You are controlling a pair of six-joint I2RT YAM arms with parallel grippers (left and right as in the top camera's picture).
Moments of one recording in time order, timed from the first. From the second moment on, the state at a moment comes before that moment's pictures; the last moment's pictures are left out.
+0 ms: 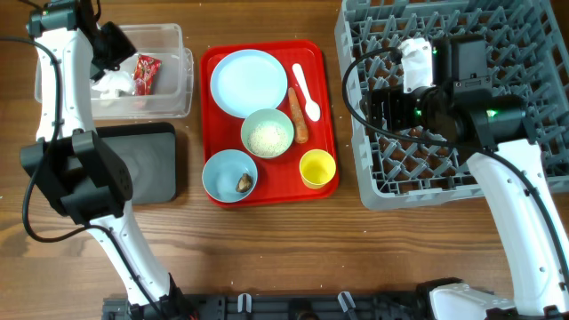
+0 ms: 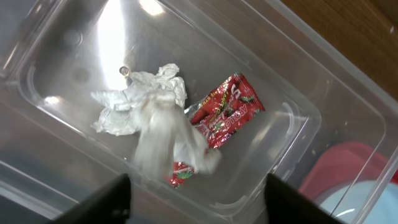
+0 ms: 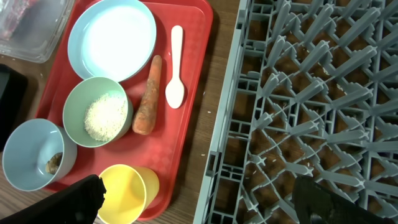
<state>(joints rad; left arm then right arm) 0.23 2.23 2.15 -1.10 -0.03 -0.42 0.18 1.40 1.40 -0.94 -0.19 -0.03</state>
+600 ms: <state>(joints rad) 0.16 2.23 2.15 -1.08 -0.03 -0.53 0.18 1.40 1.40 -0.96 -0.19 -0.03</state>
